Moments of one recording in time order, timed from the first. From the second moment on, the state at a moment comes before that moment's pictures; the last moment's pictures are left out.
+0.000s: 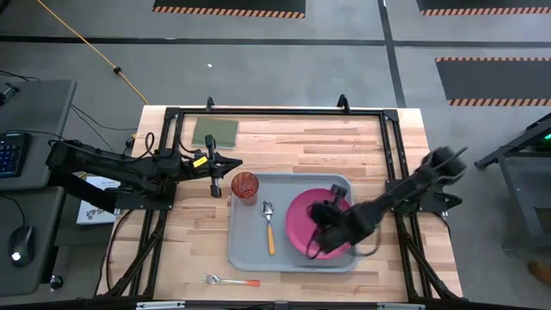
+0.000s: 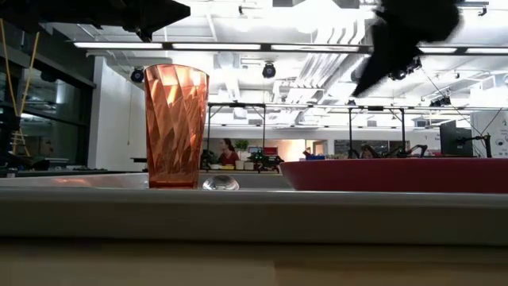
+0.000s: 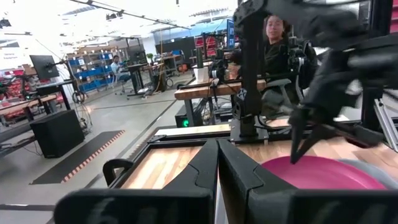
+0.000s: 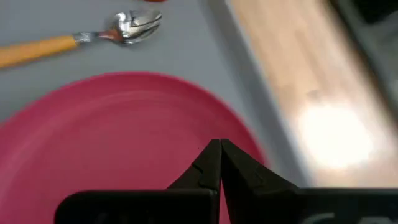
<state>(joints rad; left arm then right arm) -0.07 0.84 0.38 0.54 -0.24 0.18 0.53 1.71 1.24 -0.91 0.73 0.73</state>
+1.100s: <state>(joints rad) -0.07 0.84 0.38 0.54 -0.24 0.16 0.24 1.24 0.36 0.80 0.59 0.00</state>
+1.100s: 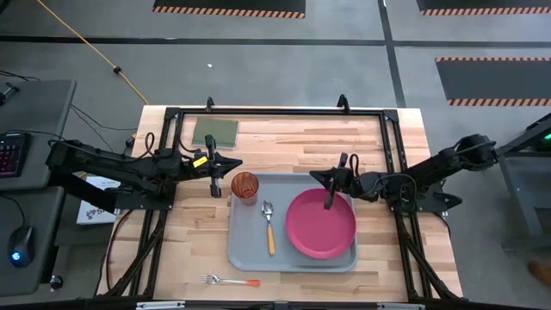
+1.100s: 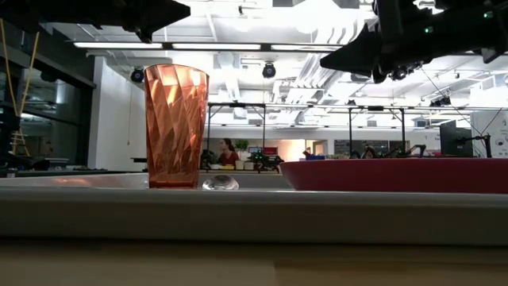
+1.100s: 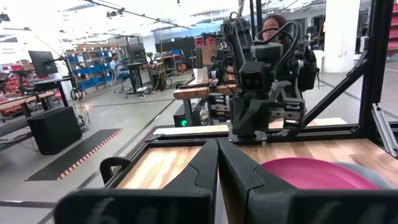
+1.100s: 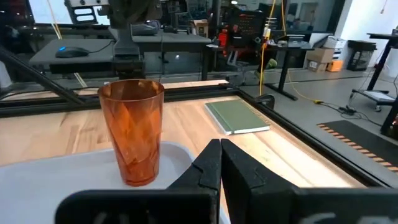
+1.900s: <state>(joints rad) -0.19 0.84 0.41 0.59 0.00 0.26 0.23 1.24 0.36 0.84 0.54 0.00</state>
